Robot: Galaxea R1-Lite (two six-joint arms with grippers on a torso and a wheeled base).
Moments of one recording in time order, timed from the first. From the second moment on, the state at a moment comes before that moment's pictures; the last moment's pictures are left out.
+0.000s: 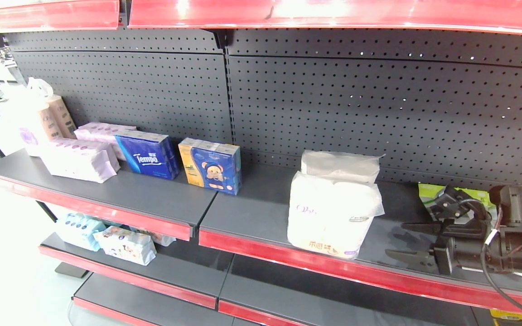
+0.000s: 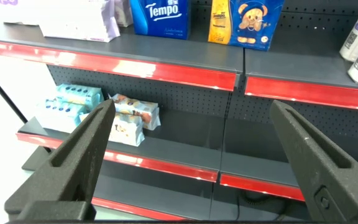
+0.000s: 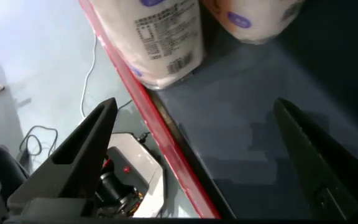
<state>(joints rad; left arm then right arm) 0.00 0.00 0.00 0.00 -0.03 0.00 -0.08 1.74 -0.47 -0.52 0.72 -0.46</state>
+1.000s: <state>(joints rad) 0.00 0.00 0.00 0.00 -0.03 0.00 0.01 1.70 -0.48 -0.54 0.50 -0.25</state>
